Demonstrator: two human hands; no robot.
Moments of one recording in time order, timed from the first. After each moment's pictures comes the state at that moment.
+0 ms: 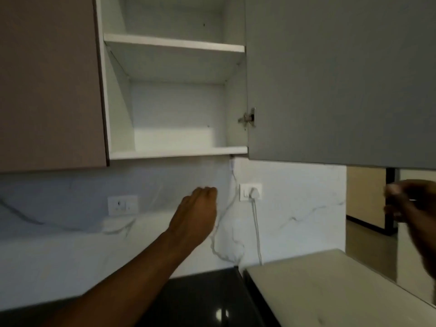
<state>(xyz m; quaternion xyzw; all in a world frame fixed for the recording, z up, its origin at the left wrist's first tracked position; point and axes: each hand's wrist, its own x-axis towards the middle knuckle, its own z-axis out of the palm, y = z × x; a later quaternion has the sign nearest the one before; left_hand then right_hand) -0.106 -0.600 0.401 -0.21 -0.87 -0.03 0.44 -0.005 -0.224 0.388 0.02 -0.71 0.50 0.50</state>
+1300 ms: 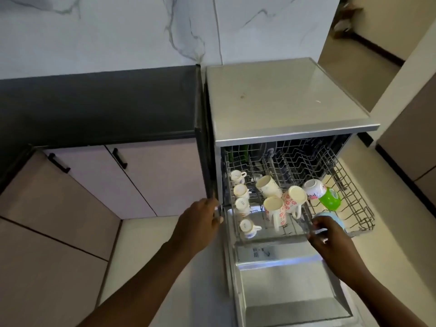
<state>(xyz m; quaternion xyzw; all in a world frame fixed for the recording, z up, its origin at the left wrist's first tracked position) 0.275 -0.246 0.021 -0.03 -0.98 -0.22 -0.03 0.273 0.072 -0.034 -0.02 -0.93 0.37 -0.05</state>
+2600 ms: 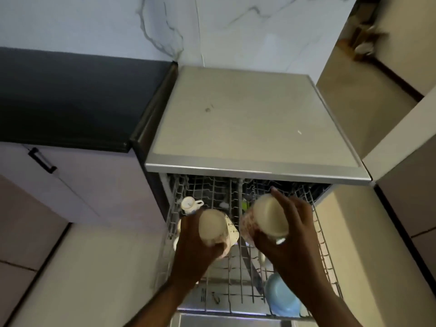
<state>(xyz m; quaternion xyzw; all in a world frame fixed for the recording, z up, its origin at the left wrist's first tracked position) 0.108 -0.056 -0.096 0.15 -0.87 -0.45 0.12 0.070 0.133 -0.007 0.17 -0.89 0.41 0.10</state>
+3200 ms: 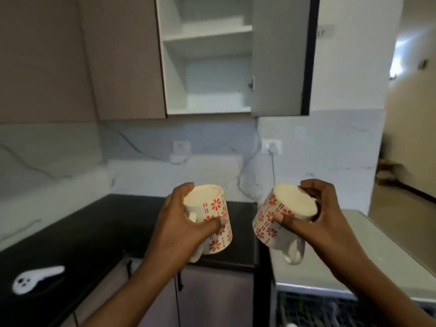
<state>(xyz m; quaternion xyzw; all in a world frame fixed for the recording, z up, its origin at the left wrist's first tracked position) 0.320 -0.376 0.323 0.07 -0.81 -0.47 0.34 0.226 -0.138 0.318 0.29 -0.71 0.62 0.17</state>
